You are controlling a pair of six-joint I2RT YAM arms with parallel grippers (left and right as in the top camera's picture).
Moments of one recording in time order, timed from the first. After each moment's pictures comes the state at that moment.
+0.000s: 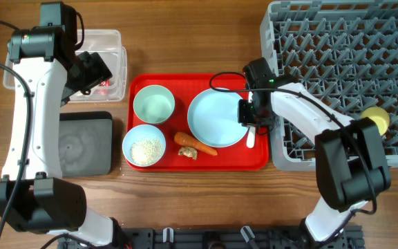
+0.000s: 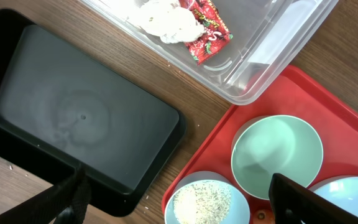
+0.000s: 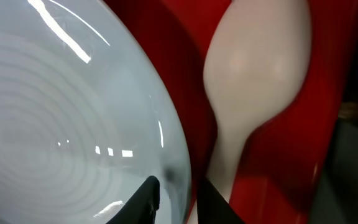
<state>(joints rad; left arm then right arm) 0.05 1.73 1.75 -1.38 -0.13 -0.52 0.34 1.89 1.18 -0.76 -0.10 0.39</state>
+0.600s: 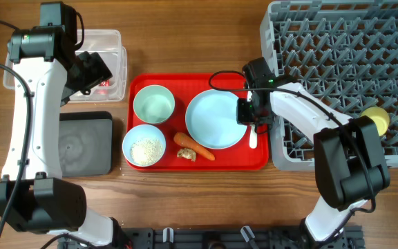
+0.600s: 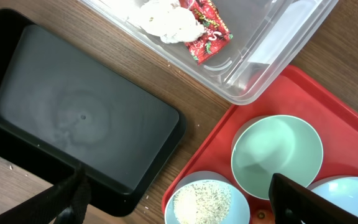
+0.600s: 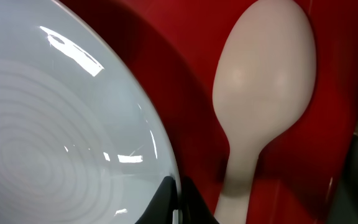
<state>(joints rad) 0.05 1.73 1.75 -1.38 -0.13 -0.52 0.34 1.89 1.18 -0.73 -0.12 0.40</state>
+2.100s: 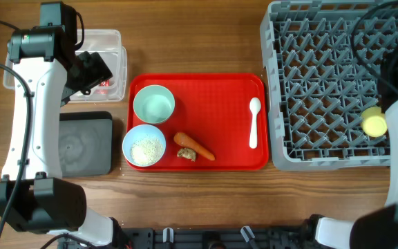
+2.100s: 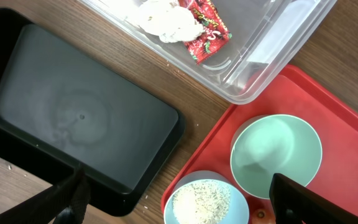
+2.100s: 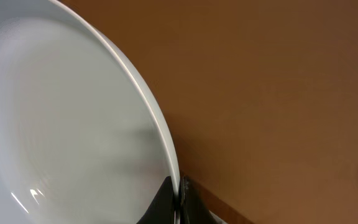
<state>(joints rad) 0.05 1.73 1.75 -1.38 -0.13 -0.52 -0.31 1.51 1.32 -0.22 0.90 -0.13</state>
